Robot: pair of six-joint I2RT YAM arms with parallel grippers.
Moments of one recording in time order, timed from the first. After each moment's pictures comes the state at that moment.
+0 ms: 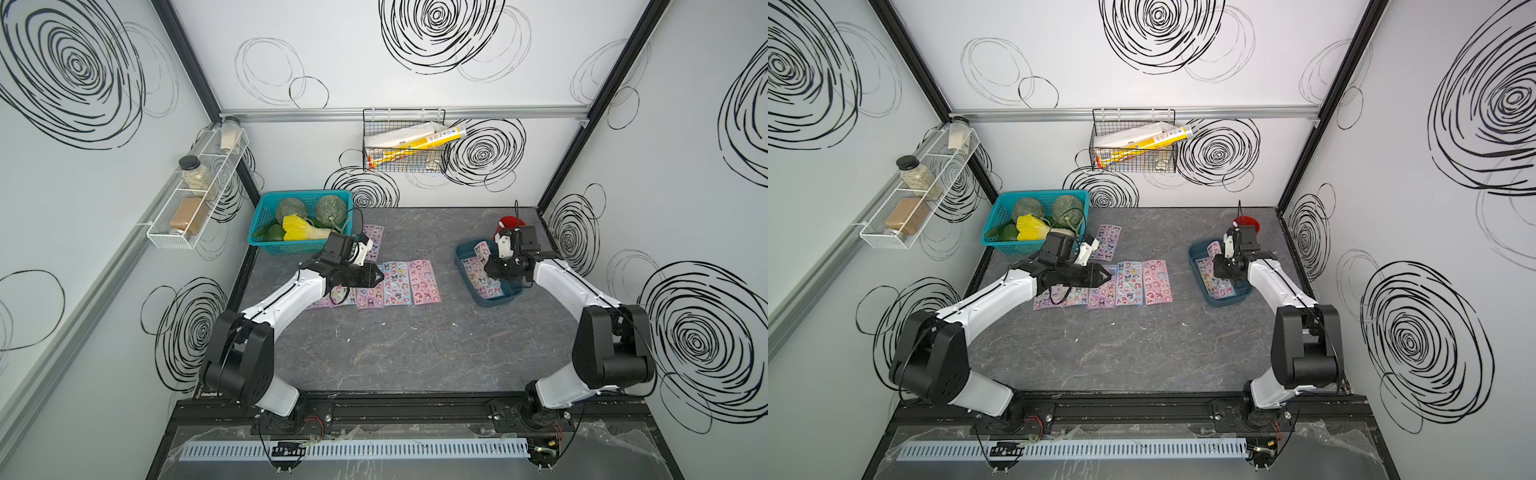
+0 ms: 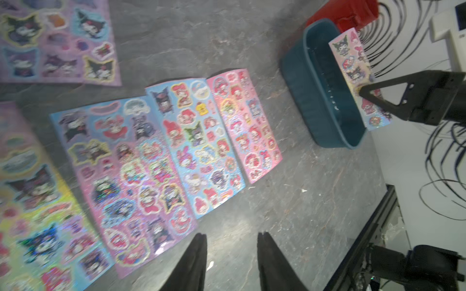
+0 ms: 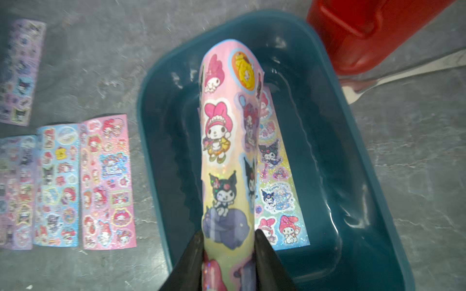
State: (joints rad) left arm -0.37 1.54 1.08 -0.38 0.48 -0.35; right arm 0.08 1.51 1.06 -0.52 -0.17 0.19
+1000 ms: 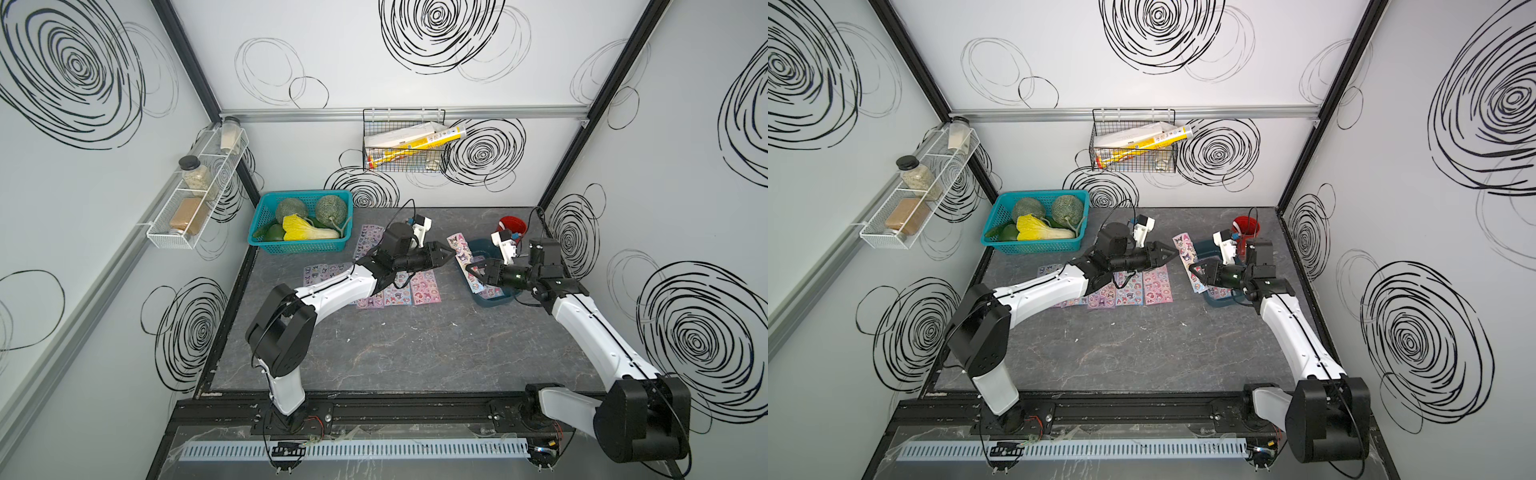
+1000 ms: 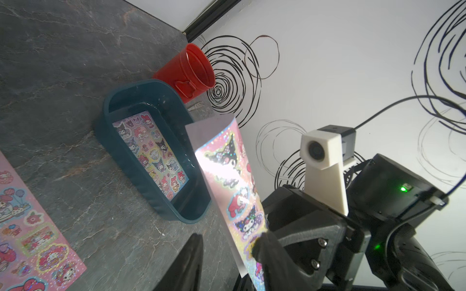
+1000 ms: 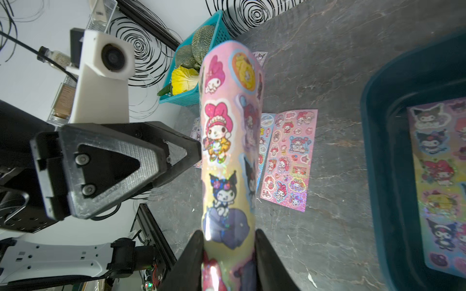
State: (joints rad) left arm -0.67 1.79 1.30 0.19 0.51 -0.91; right arm 0.08 1.18 0.86 -0.33 -0.84 0.40
